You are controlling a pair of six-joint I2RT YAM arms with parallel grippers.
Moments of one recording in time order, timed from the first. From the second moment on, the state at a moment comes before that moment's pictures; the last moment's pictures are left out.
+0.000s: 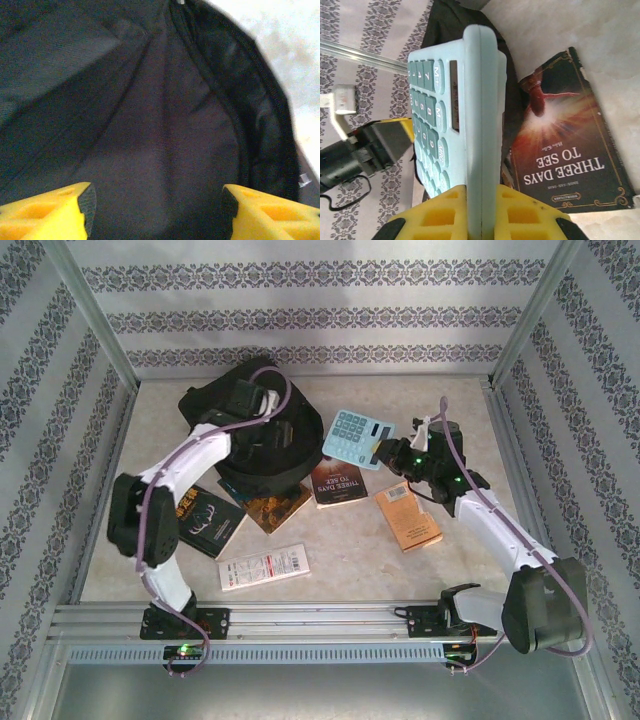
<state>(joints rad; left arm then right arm) -0.34 1.79 1.46 -0.58 0.08 -0.19 0.20 1.22 0.80 -0.11 -0.52 0.87</state>
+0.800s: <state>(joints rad) -0.40 2.13 1.64 -0.66 -0.02 -0.06 0.13 1.18 0.77 -0.13 -0.52 0.86</state>
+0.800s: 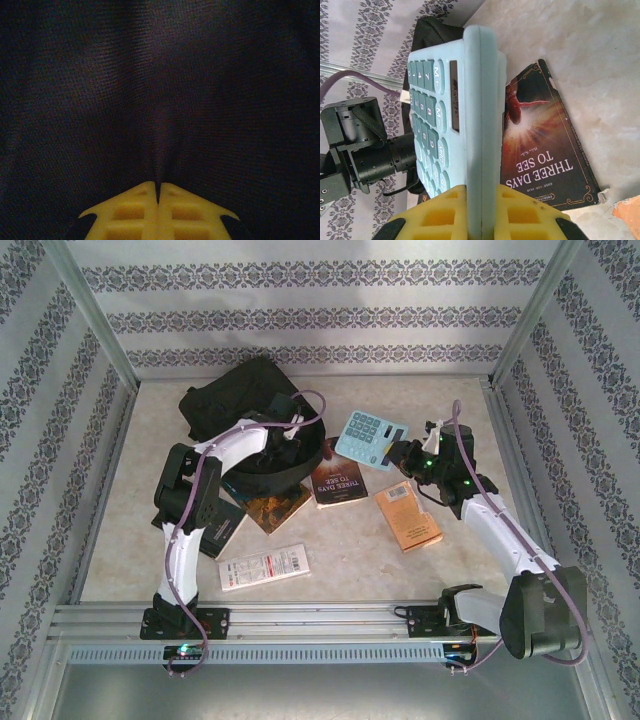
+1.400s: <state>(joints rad) -0.35 1.84 1.66 -0.73 -0.05 -0.09 0.25 1.20 0.80 -0.16 -0.49 0.84</state>
